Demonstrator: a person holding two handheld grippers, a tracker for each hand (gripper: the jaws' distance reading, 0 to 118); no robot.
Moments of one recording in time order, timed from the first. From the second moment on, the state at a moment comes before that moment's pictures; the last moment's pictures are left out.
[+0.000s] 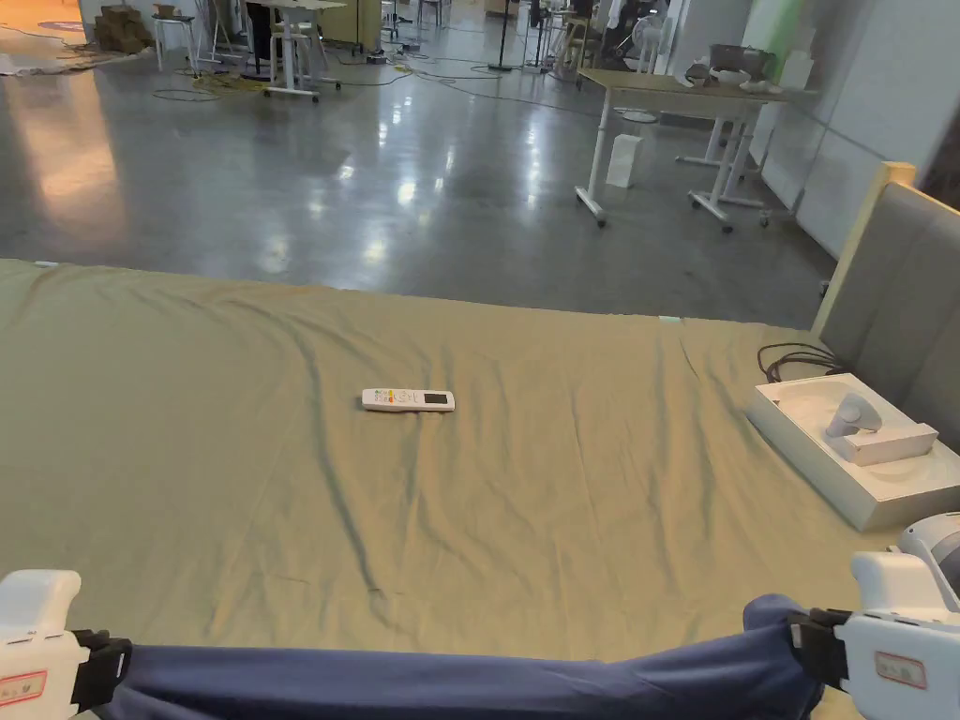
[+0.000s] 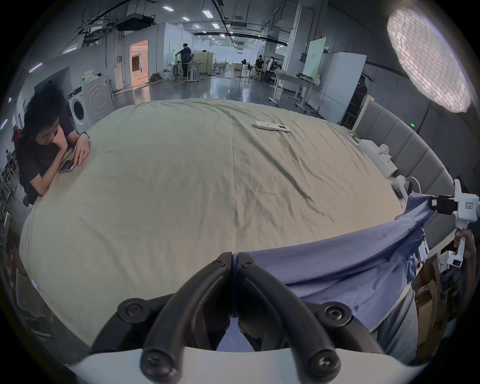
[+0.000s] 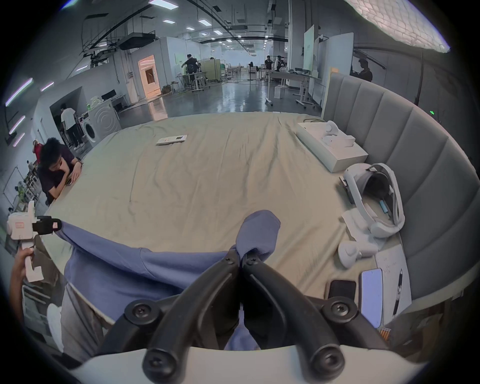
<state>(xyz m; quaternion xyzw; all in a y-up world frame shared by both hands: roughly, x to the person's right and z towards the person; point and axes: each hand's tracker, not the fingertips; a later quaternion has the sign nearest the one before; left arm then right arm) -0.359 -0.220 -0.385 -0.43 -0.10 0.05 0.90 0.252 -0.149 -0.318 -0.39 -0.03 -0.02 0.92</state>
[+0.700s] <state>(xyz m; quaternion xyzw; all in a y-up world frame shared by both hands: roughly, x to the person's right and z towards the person) -0.369 -0.298 -0.274 -0.55 -0.11 0.05 0.83 0.236 -0.252 -0.193 -0.55 -0.05 0.03 0.83</state>
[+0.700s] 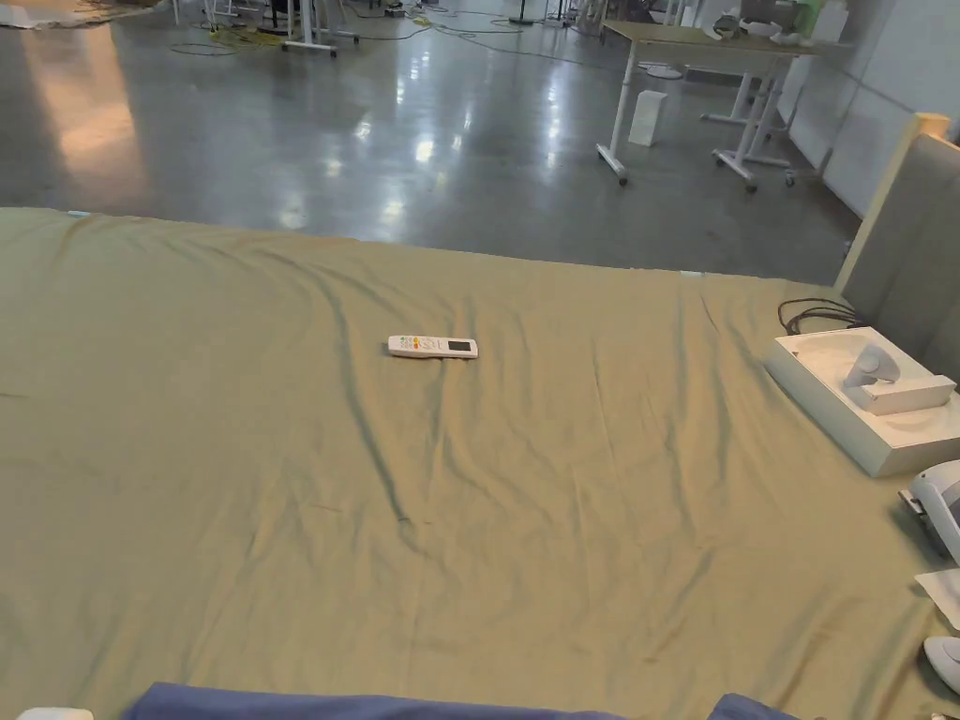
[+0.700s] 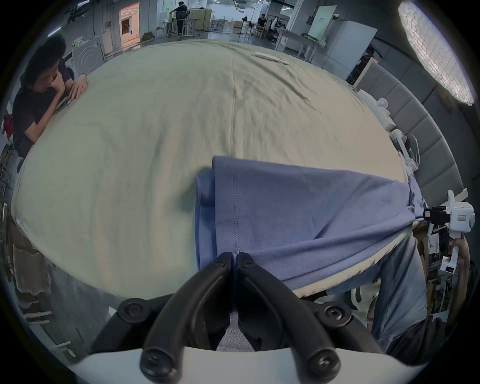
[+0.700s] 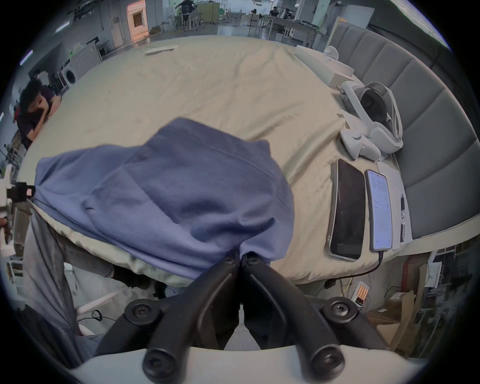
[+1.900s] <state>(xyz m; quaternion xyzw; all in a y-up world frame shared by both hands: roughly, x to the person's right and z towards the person) -0.247 -0.139 -0.322 -0.17 -0.10 0.02 0.98 0.098 -0.112 -0.259 -0.05 -0.08 0.05 0.99</state>
